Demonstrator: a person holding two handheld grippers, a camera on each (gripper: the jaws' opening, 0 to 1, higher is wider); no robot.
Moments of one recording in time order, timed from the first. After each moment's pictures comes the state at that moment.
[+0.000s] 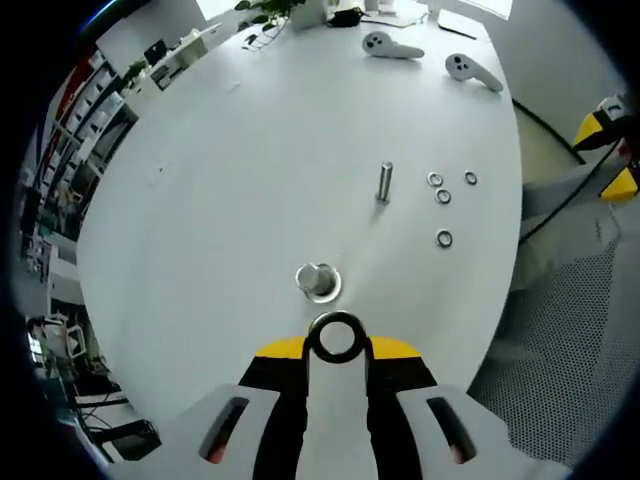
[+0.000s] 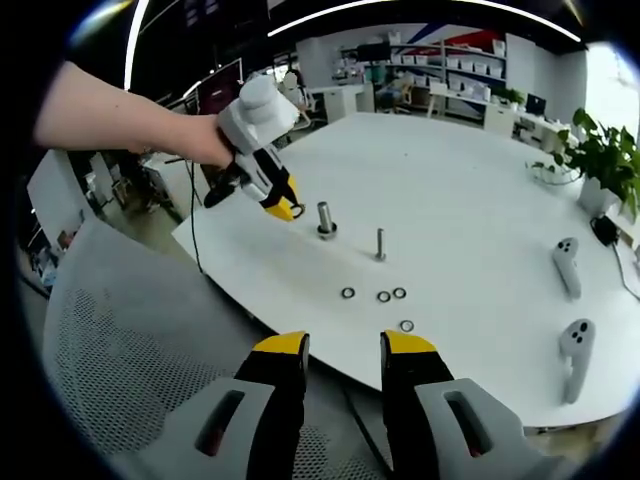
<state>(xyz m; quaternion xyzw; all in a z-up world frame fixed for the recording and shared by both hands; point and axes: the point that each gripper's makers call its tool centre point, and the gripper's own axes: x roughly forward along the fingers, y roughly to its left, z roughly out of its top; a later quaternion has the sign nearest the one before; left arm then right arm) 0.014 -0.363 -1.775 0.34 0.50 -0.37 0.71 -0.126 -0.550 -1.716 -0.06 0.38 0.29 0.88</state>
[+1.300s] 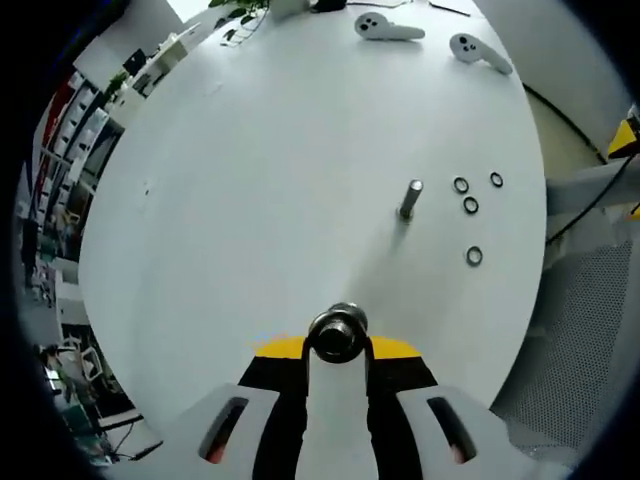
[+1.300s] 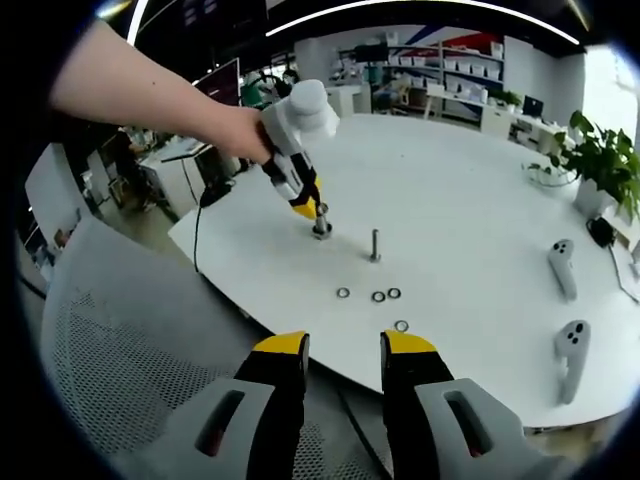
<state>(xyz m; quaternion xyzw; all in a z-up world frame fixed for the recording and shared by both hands) 0.047 -0.386 -1.799 0.39 0.51 -0.38 0.67 -0.124 -0.553 -1.717 -0.07 0.38 0.28 0.88</state>
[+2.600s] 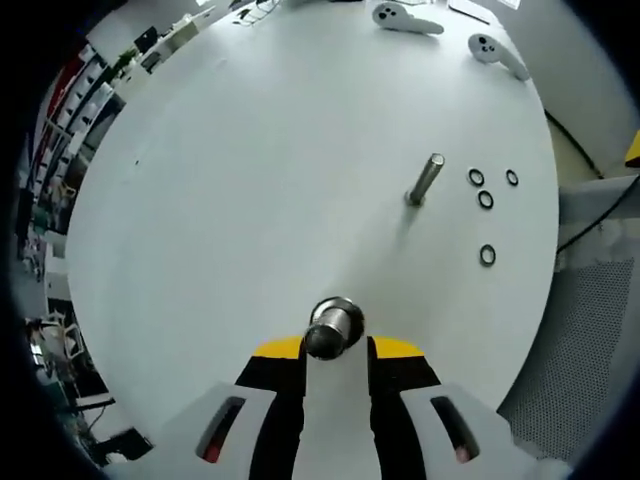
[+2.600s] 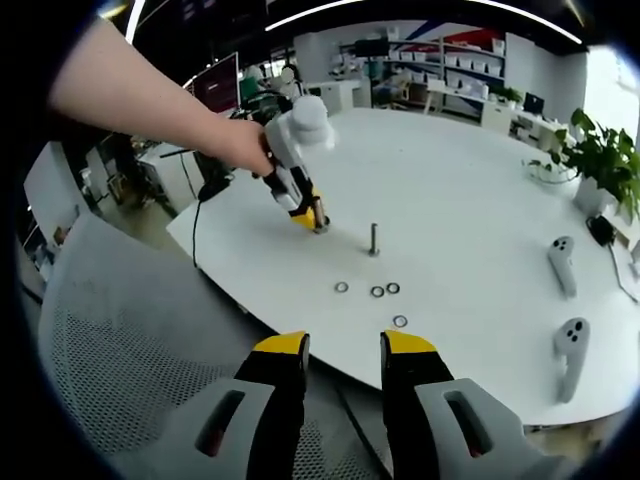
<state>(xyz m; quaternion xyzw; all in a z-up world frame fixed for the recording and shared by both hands) 0.038 -0.373 -1.823 0.34 0.53 -0.36 0.69 -0.125 -0.555 -1.721 -0.07 0.39 0.28 0.88</state>
